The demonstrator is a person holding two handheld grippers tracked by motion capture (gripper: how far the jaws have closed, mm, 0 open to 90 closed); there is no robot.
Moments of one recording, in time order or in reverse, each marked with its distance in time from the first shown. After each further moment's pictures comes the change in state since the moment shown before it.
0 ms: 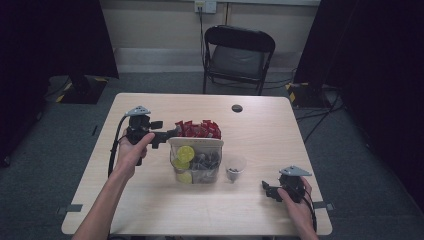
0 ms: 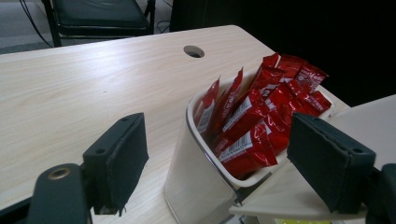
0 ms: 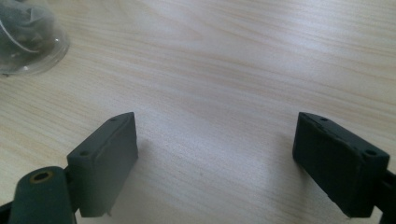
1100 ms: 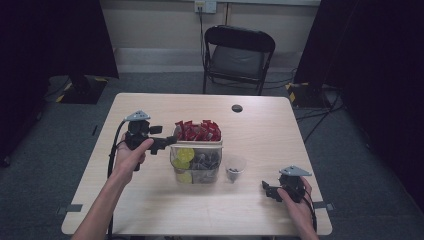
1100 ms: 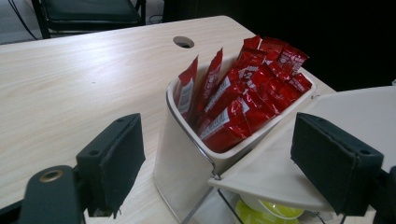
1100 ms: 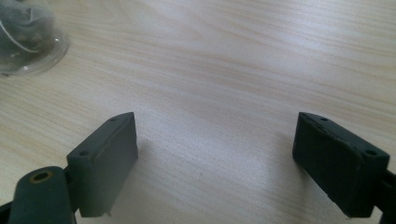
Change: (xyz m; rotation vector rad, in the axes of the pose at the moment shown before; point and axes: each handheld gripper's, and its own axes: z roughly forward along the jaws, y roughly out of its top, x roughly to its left) left arm -0.010 -0.008 -0.009 0.027 -0.027 0.019; right arm 0.000 0.000 0.000 0.000 0.000 -0.001
